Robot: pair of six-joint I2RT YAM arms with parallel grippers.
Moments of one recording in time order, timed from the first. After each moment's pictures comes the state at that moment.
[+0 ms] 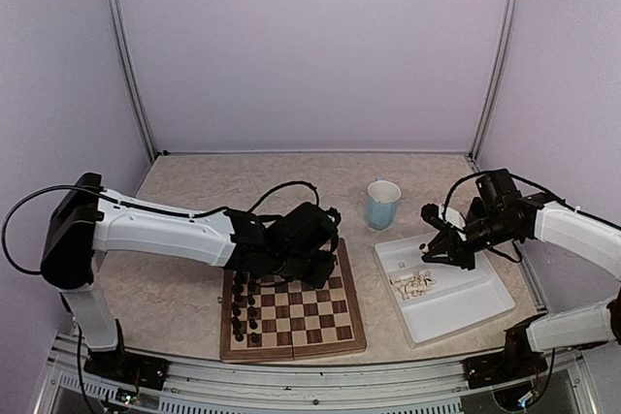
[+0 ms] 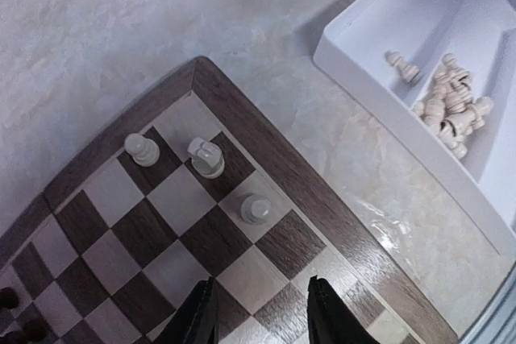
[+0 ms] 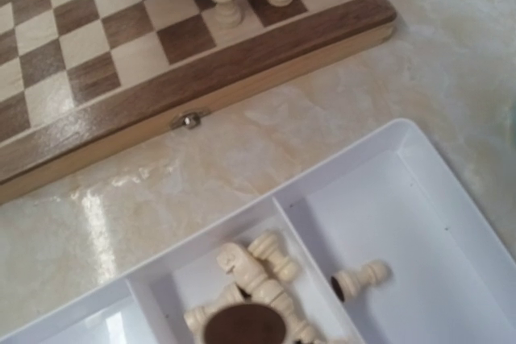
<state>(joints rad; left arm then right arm) -1.16 1.86 1.27 -0.33 -0.28 -0.49 0.26 1.16 0.73 -0.61 -0.71 -0.81</state>
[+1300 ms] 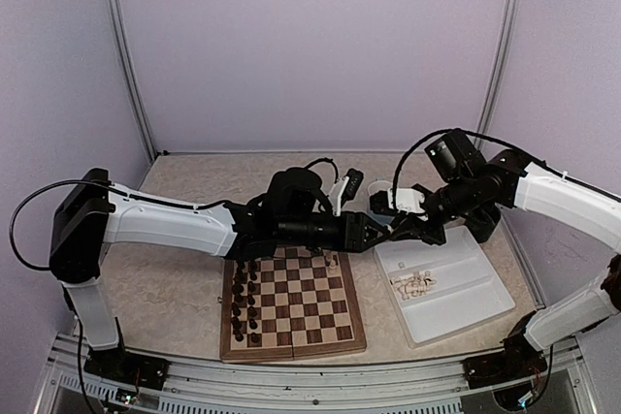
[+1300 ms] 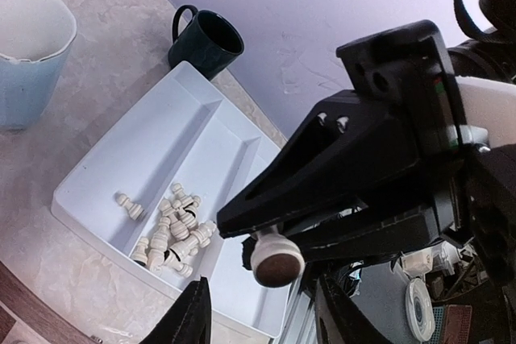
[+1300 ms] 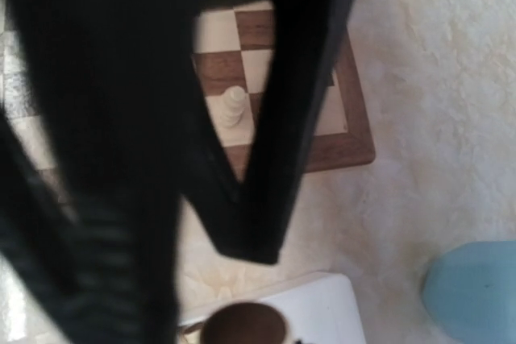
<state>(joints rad) -1.07 1.86 1.25 0.30 0.29 -0.70 0.66 1.33 1.14 -0.75 -0.34 -0.85</state>
